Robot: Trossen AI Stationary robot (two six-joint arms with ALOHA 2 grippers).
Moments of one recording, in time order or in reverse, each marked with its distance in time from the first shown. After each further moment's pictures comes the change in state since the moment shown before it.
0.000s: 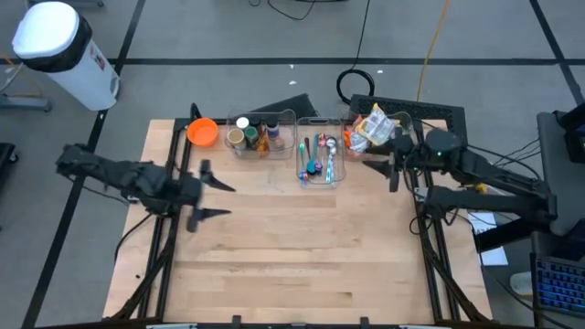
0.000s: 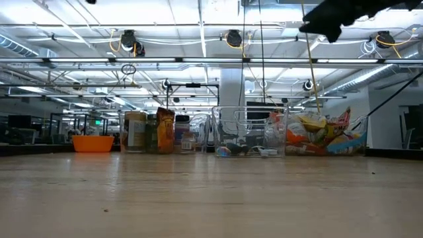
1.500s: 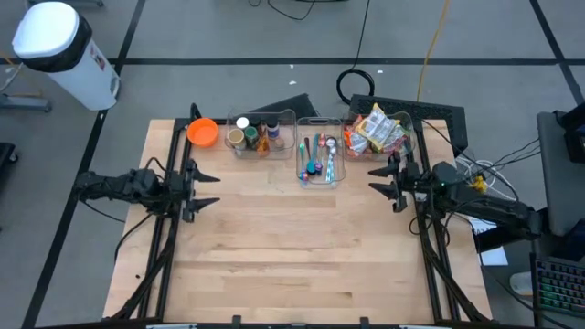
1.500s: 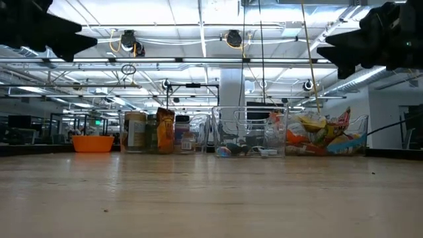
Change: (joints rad) left arm 0.157 -0.671 -0.523 0.015 -0.003 0.034; right arm -0.010 -0.473 -0.667 0.578 -0.160 0.096
